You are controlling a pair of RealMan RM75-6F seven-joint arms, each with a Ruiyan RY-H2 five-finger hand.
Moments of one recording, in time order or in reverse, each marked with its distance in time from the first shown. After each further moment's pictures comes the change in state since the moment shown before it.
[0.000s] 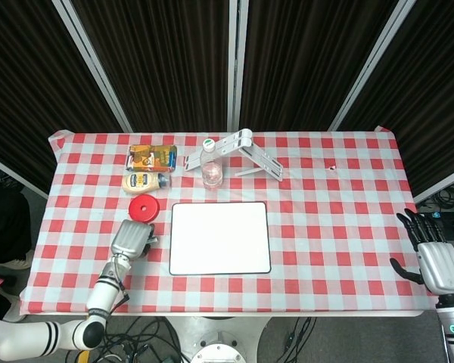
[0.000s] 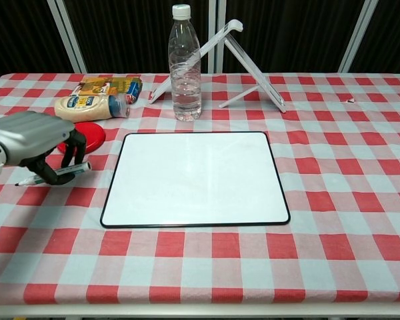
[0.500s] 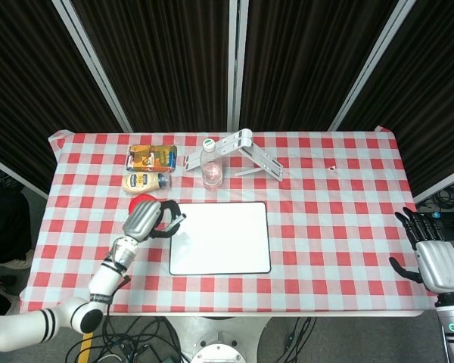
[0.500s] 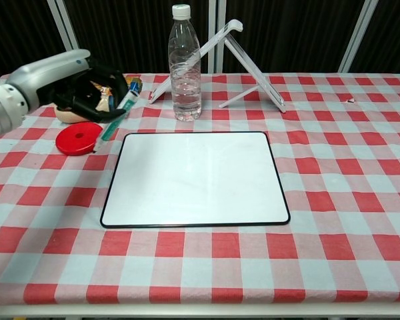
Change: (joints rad) left arm -0.025 0.010 -0.137 0.095 0.360 -0.096 -0.856; right arm 0.010 0.013 0.005 -0.022 0.001 -0.013 -0.022
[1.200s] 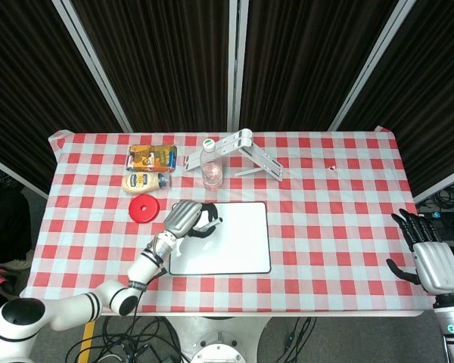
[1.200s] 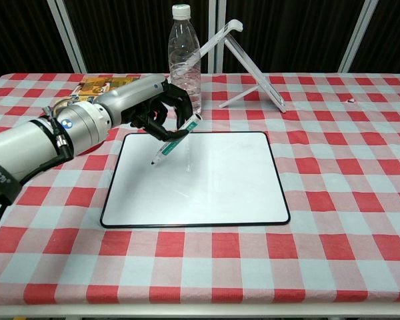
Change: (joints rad) left arm -0.157 -0.253 -0.031 0.314 0.049 -0.114 -0.064; right arm 0.000 0.001 -0.008 -0.001 -0.016 0.001 0.014
